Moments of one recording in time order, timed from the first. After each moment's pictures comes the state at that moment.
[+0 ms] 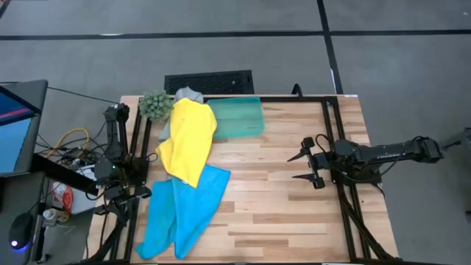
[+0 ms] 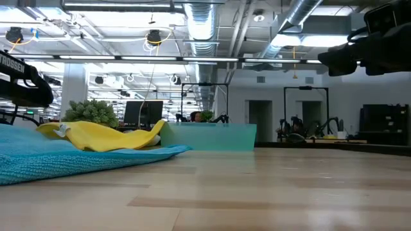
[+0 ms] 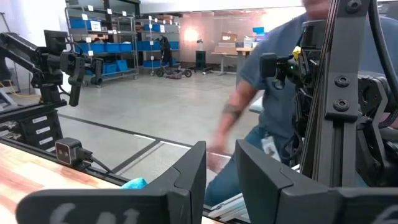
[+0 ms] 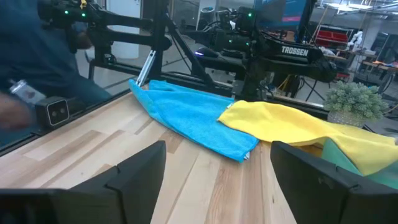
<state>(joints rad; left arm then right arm) -1.31 0.02 0.01 0.05 -0.15 -0.01 0.04 0.38 0.01 0.30 -0.23 -0.22</state>
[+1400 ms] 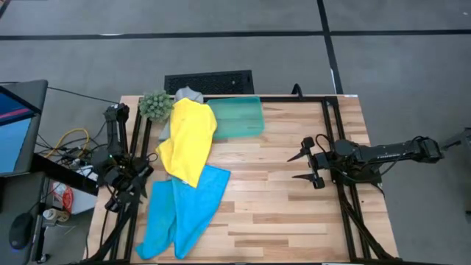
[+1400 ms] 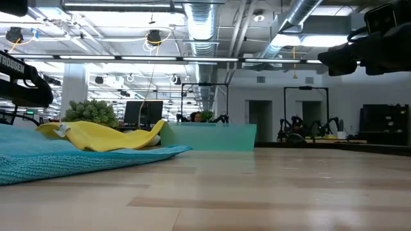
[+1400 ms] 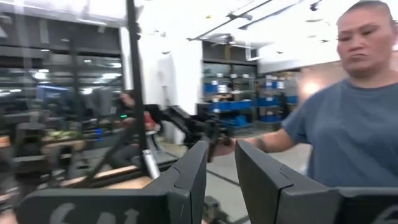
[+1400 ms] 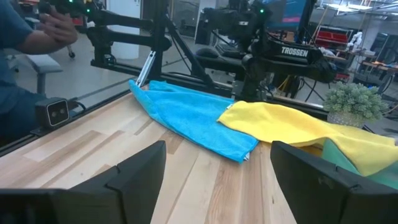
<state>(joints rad) -1.31 0.02 0.01 0.41 -0.66 0.29 0.04 0.38 0.01 0.30 -0.23 -0.22</state>
